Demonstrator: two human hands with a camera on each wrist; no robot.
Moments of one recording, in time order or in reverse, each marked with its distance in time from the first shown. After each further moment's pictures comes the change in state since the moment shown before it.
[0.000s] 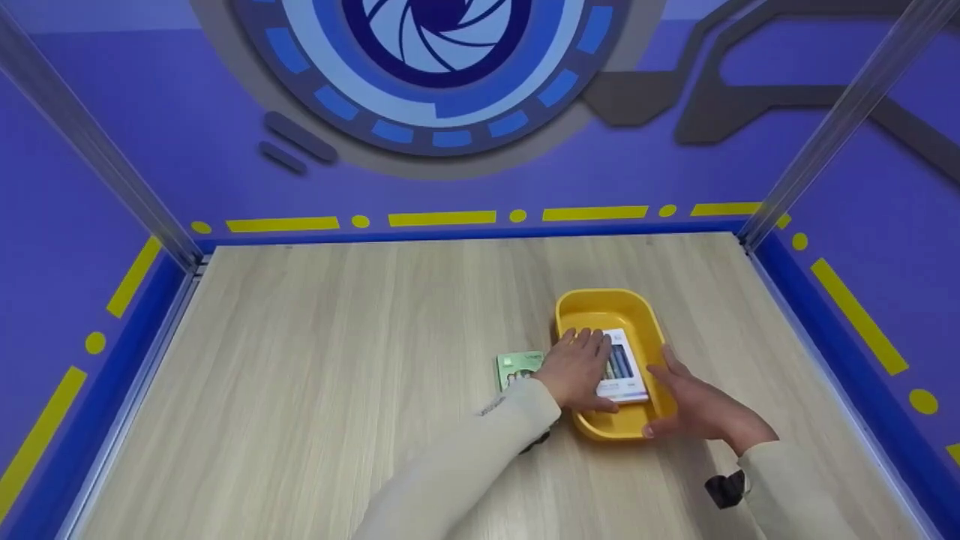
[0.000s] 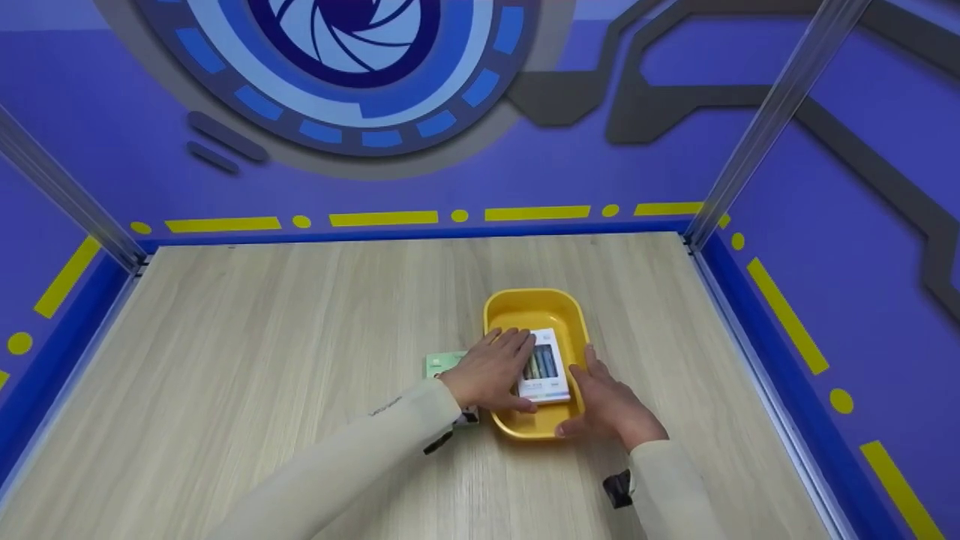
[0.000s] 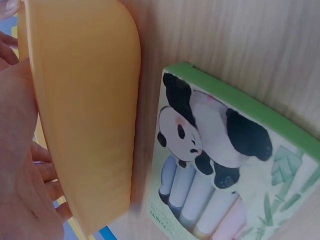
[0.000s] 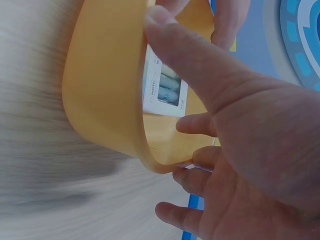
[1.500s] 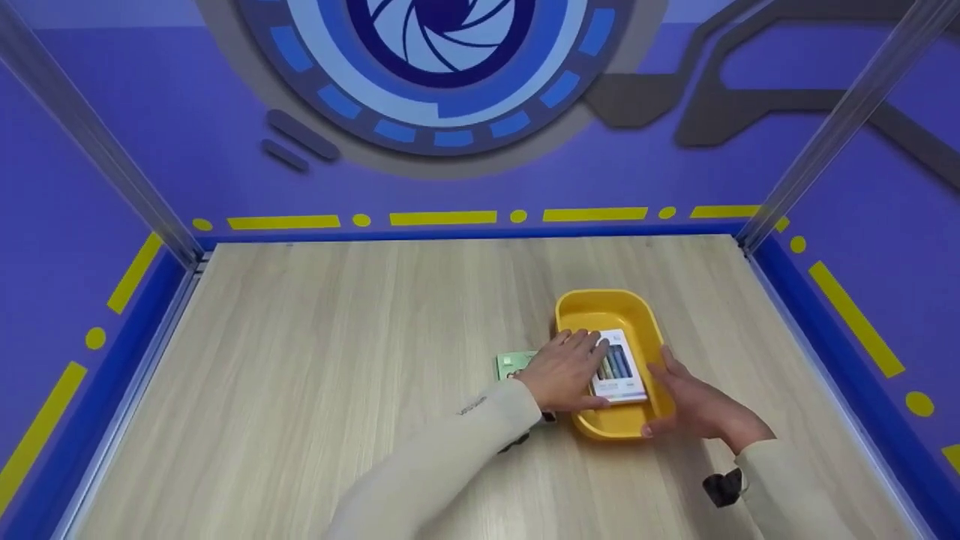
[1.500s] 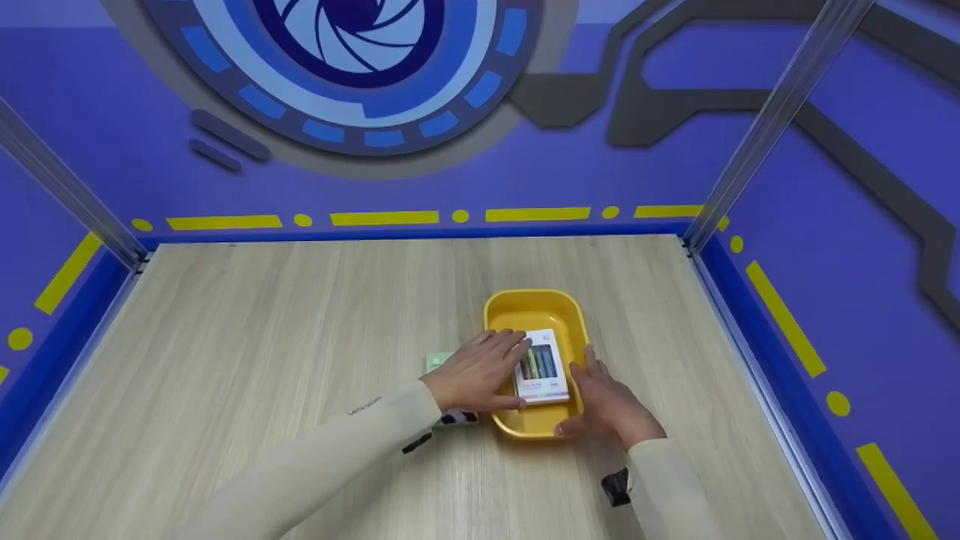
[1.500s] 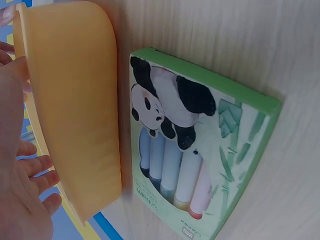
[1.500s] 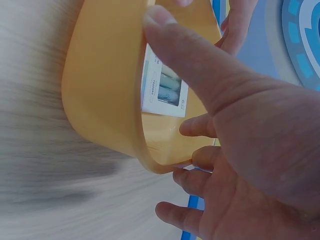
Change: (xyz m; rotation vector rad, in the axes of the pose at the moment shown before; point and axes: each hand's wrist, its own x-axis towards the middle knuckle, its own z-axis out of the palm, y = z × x) left_hand -0.019 -0.014 -0.001 -0.039 0.059 0.073; right_hand 0.000 -0.004 -0.001 0.035 -0.013 0.066
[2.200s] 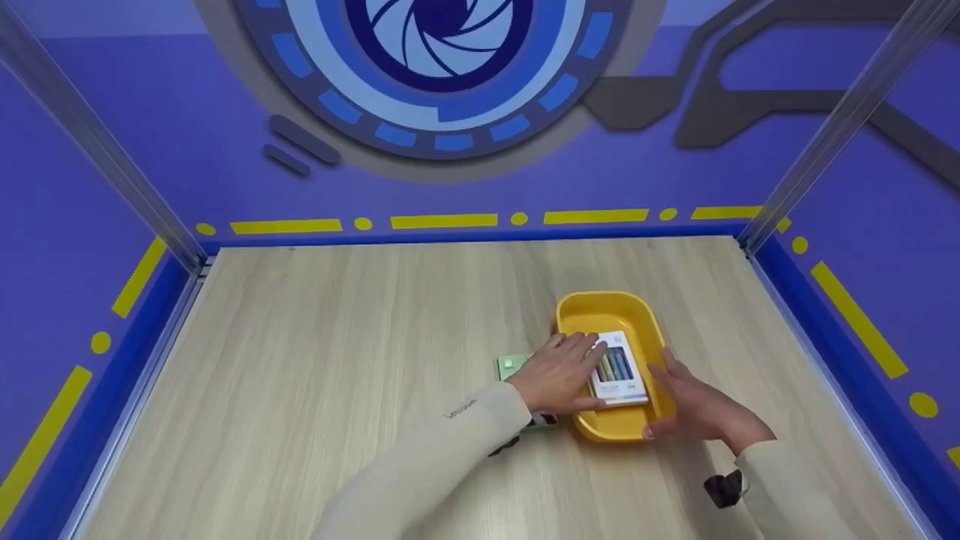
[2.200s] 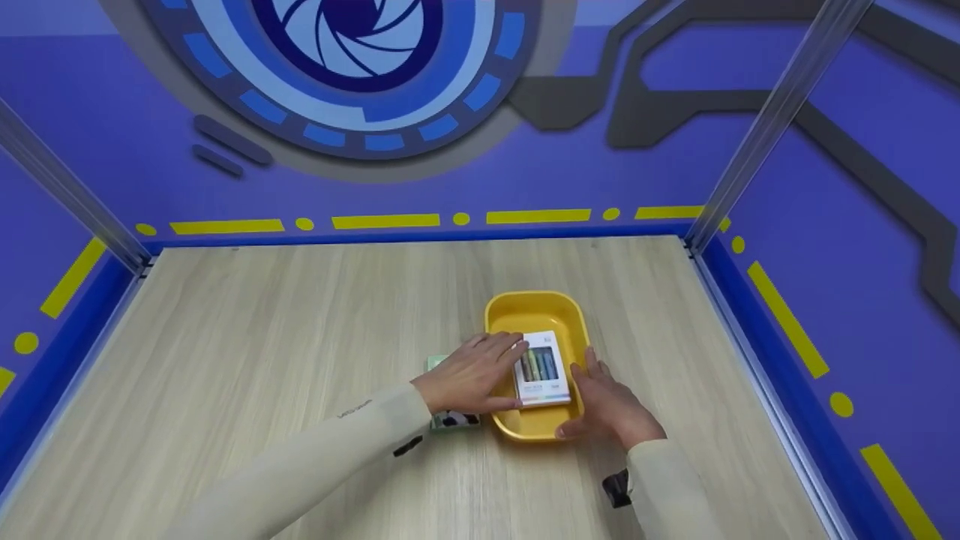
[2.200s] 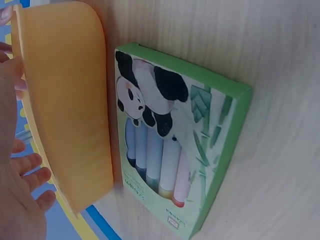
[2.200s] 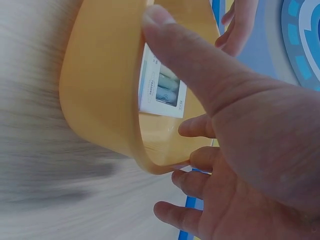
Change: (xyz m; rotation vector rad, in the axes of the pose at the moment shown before) left_hand -0.010 -0.008 0.001 0.017 0.059 0.047; right_hand -0.002 0.000 0.001 0.007 0.023 -0.014
